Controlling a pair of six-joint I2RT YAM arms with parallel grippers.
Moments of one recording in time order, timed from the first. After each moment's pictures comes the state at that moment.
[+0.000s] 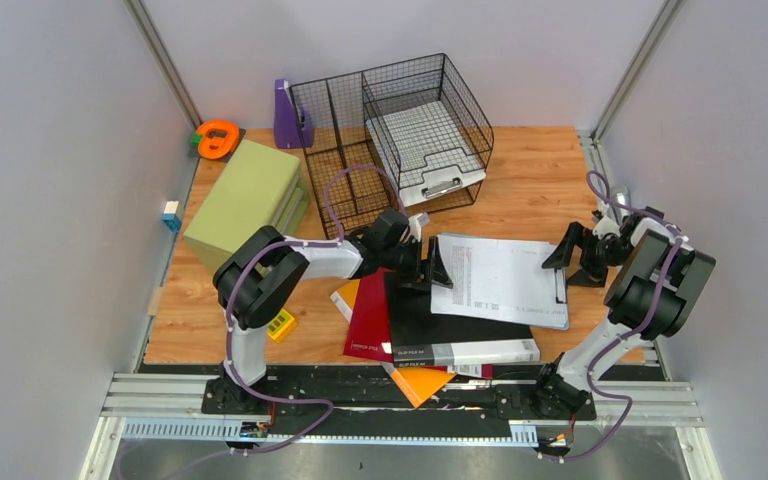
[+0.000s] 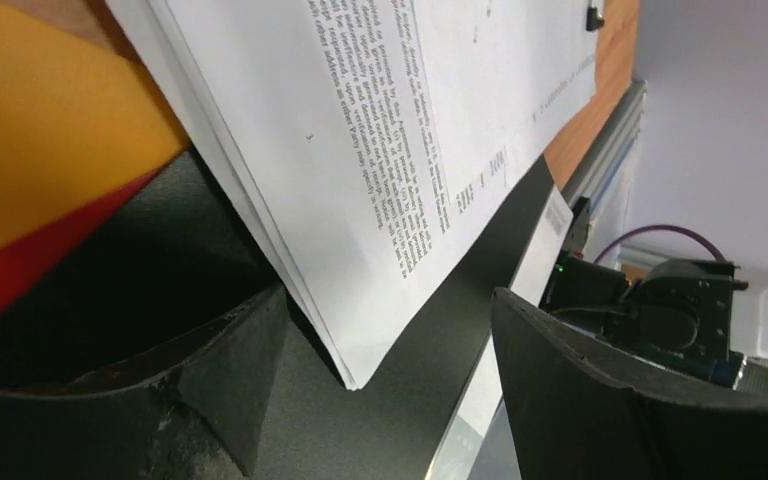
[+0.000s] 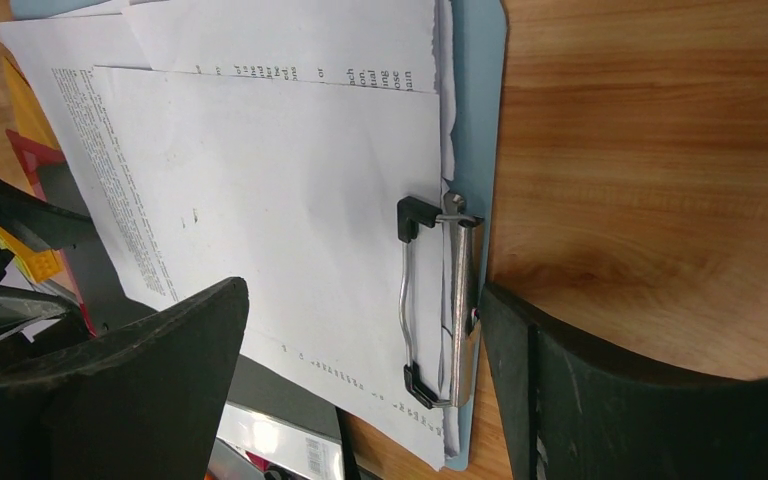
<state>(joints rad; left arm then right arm) -0.78 1.94 1.07 0.19 0.56 -0.81 -0.57 1.80 1.11 -0.83 -0.64 -0.26</state>
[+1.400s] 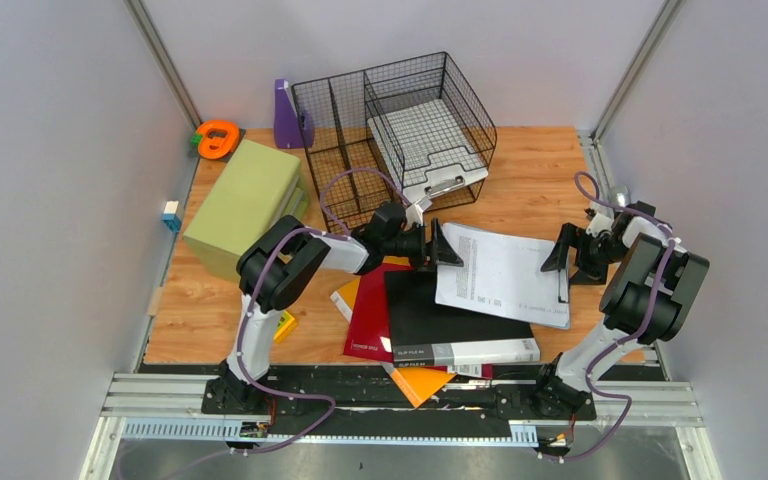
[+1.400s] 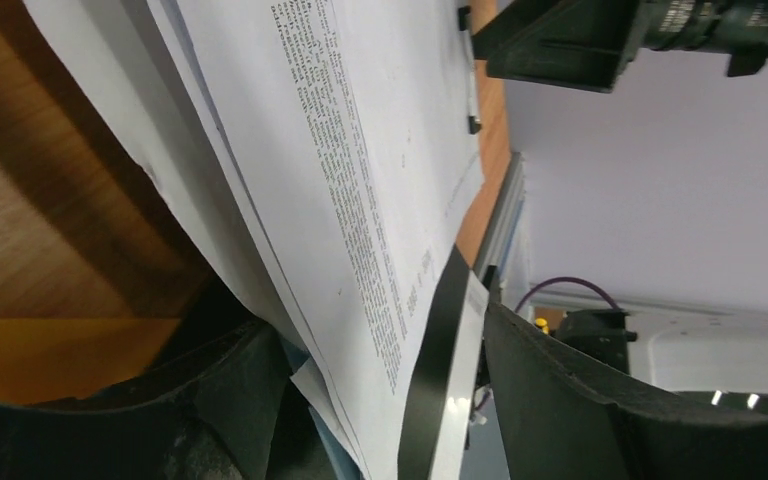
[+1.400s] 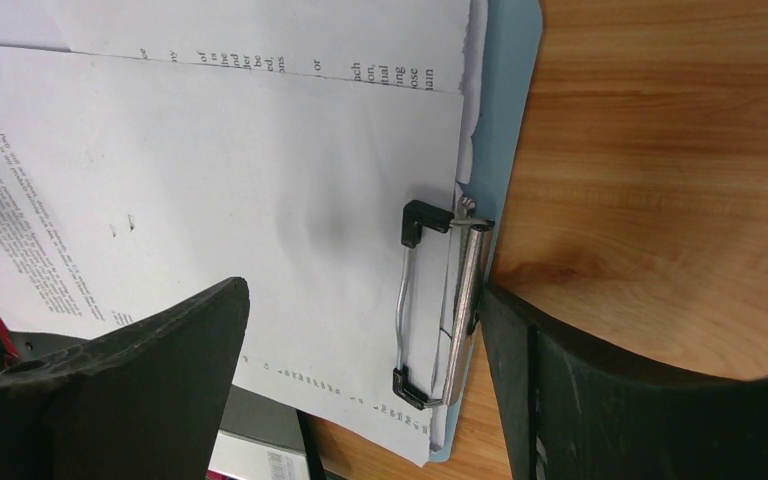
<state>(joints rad) -0.74 2.11 1.13 0.53 0.65 -0.97 -0.51 1.76 1.08 -0.78 -0.52 -0.27</state>
